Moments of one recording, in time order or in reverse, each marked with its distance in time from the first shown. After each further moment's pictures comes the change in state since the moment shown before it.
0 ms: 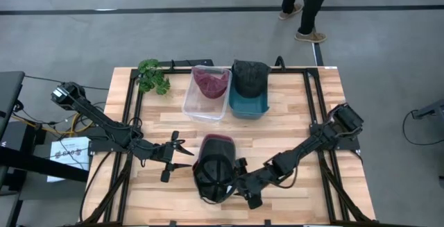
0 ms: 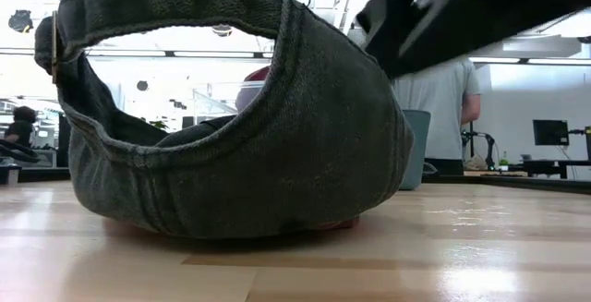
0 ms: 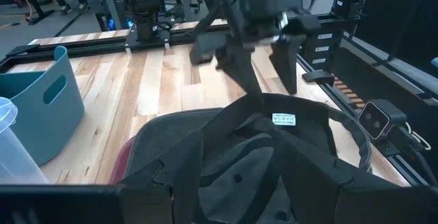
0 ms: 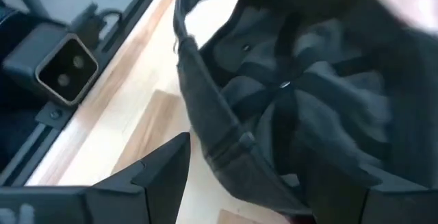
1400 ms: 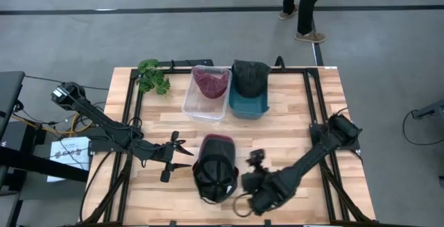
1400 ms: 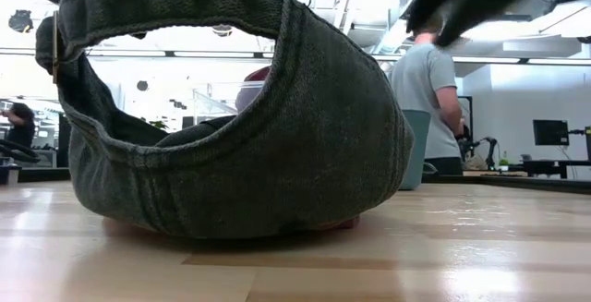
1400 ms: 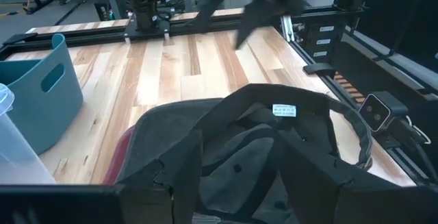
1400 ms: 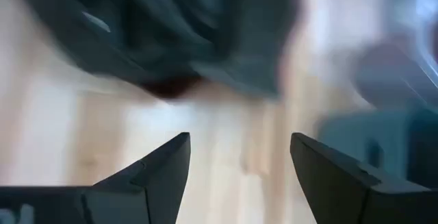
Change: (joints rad) left arm 0.000 0.000 0.000 -0.034 0.000 -0.027; right arm 0.115 0.115 0.522 -1.118 0.490 0.288
